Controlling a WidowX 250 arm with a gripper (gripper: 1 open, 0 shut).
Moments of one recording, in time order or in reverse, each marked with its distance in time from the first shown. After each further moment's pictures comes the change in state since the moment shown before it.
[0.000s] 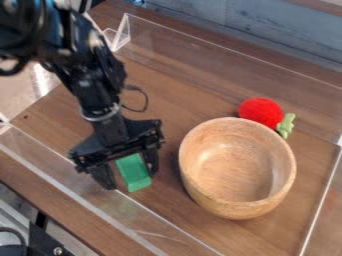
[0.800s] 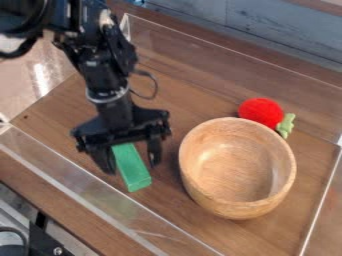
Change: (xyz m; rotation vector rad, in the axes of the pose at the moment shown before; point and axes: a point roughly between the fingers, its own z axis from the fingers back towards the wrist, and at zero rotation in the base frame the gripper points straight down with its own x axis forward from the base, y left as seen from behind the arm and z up) arm 0.026 -0.003 0.021 0.009 -0.055 -0.151
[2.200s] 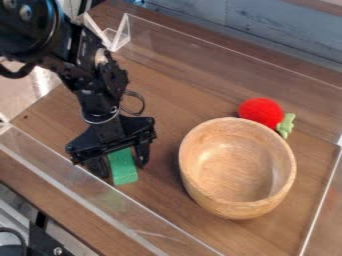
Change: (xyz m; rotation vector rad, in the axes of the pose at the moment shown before) arm -0.004 0.009 -0.030 0.048 -0.084 0.163
